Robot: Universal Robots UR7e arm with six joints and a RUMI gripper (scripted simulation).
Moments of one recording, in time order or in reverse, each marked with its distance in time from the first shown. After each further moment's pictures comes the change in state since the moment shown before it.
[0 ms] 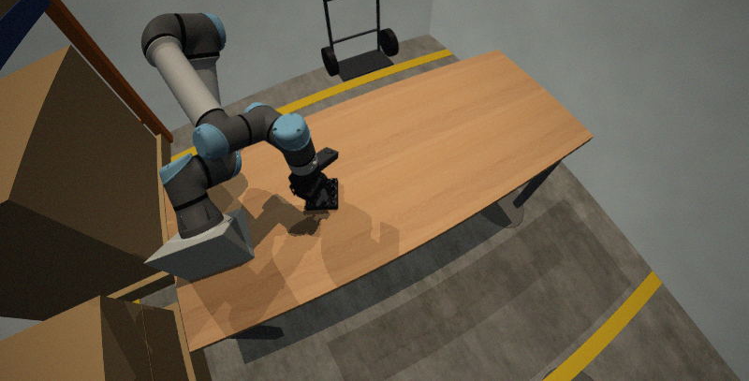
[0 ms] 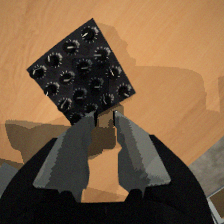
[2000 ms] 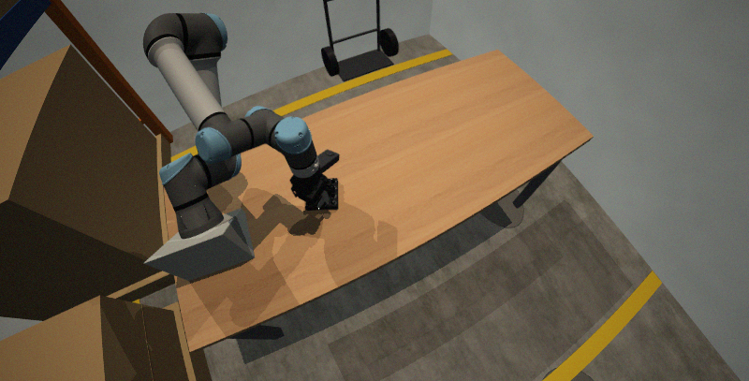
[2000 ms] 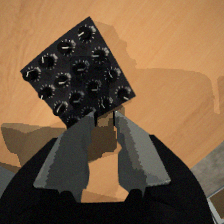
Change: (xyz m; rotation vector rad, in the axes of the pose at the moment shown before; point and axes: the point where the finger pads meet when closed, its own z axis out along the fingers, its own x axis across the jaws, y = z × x) arm 0.002 0.000 0.011 0.000 0.003 -0.001
